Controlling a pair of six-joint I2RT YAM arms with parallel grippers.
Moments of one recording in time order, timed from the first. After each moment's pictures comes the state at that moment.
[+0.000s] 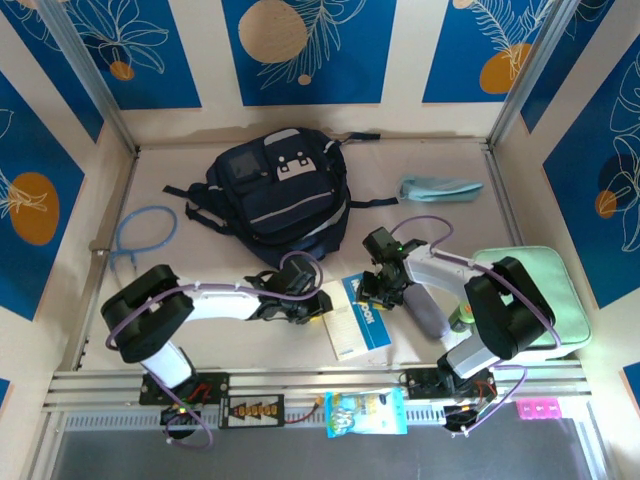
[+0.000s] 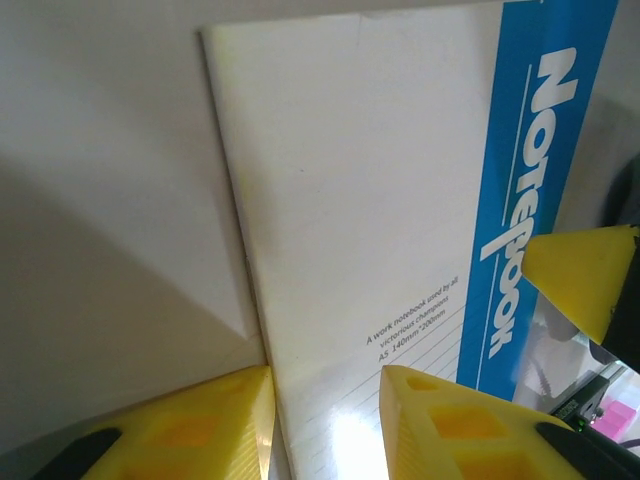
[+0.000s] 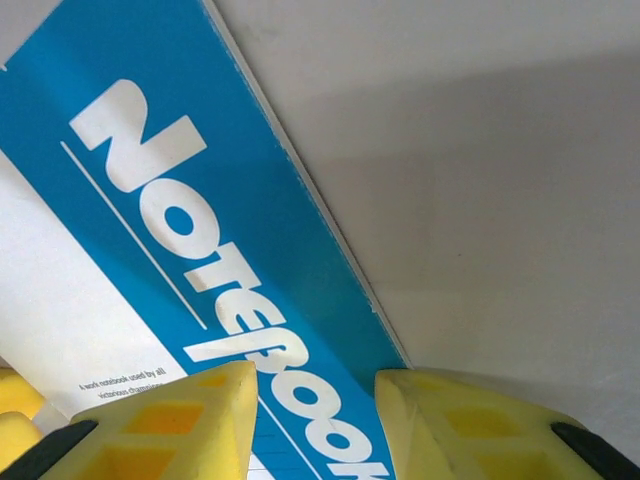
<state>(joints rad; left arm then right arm) -0.95 1.62 0.70 -0.01 0.26 -1.24 0.56 1.53 0.77 -0.68 -0.26 0.76</state>
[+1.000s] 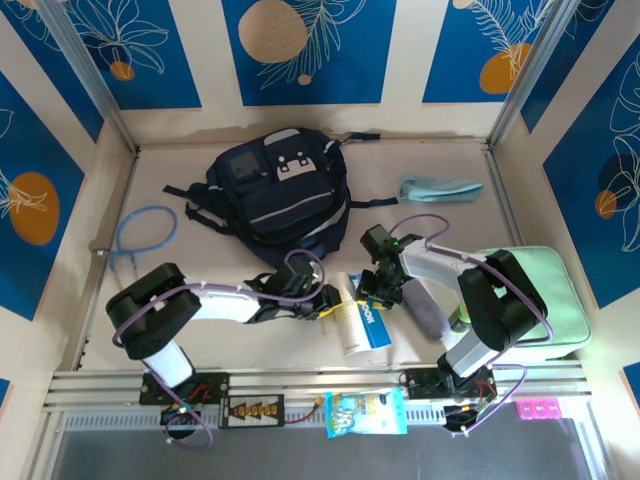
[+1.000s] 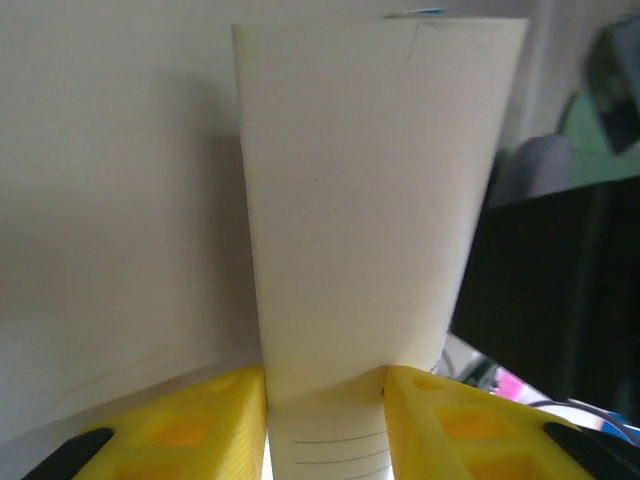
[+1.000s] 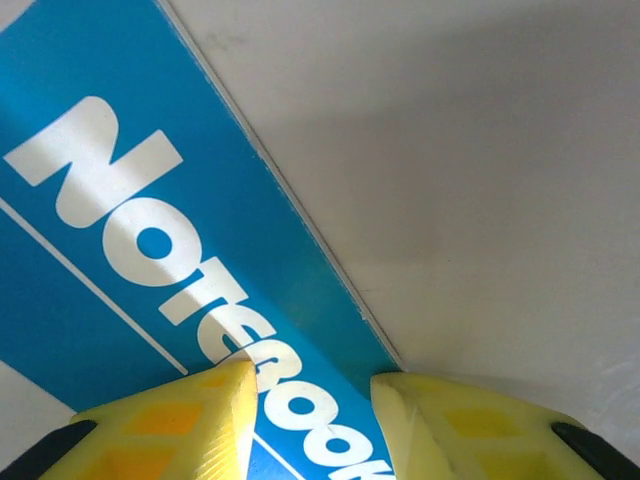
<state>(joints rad) -0.95 1.64 0.64 0.31 0.34 -1.30 0.56 1.60 0.82 -0.74 -0.26 0.79</state>
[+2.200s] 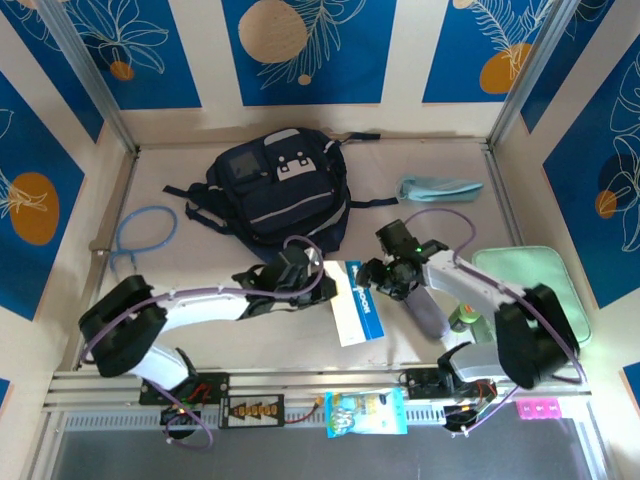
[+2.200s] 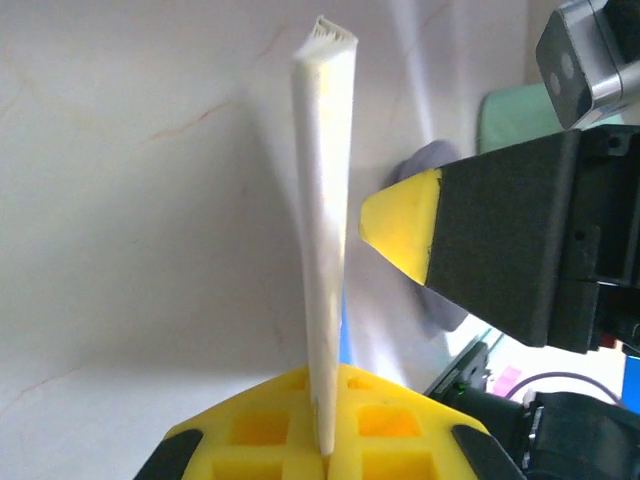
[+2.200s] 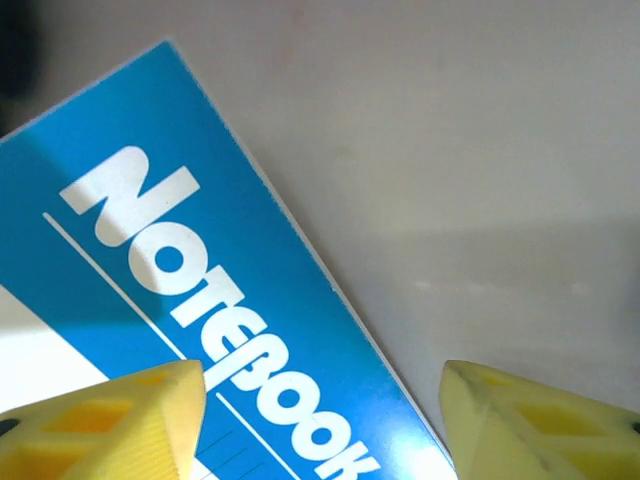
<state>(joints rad) -0.93 1.46 0.73 0.10 0.26 -1.10 0.49 1.30 0.76 -0.65 -0.23 0.80</state>
